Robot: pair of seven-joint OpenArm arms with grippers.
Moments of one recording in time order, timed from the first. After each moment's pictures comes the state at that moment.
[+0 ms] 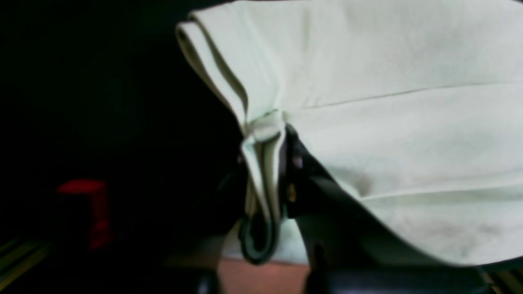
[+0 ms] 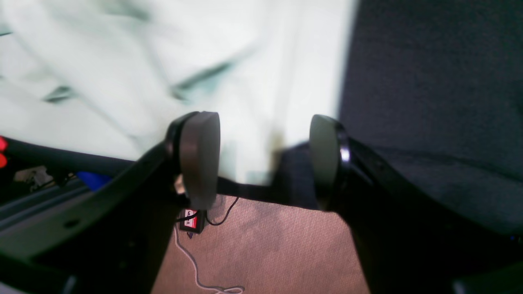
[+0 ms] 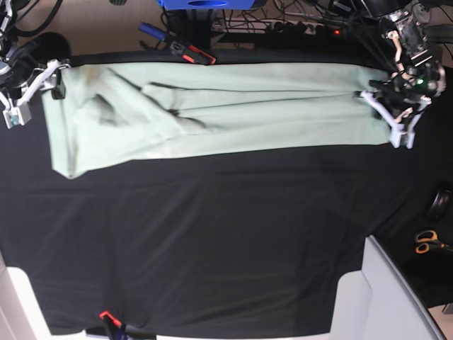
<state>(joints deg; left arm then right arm) 13.2 -8.9 -37.5 86.4 1.9 -33.6 43.8 -26.3 6.6 34.2 99.7 15.4 40.4 -47.6</state>
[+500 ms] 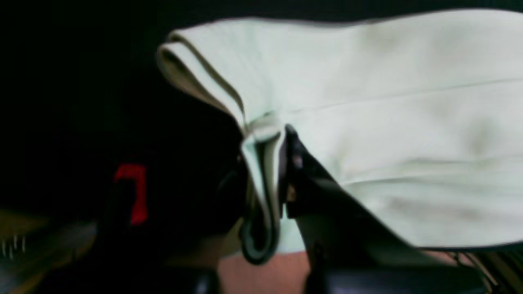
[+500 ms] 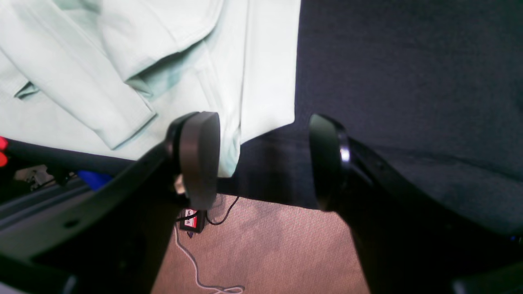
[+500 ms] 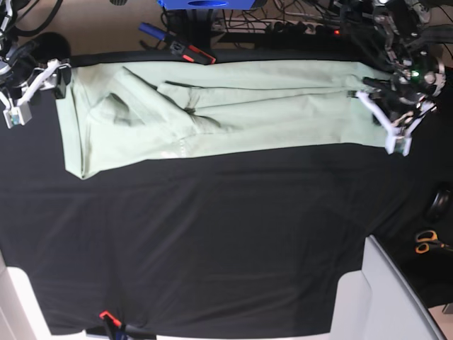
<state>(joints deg) 16.8 -3.0 -33.6 103.6 1.5 -33.3 50.9 -26.3 6.6 34.2 99.7 15.4 40.4 -47.7</state>
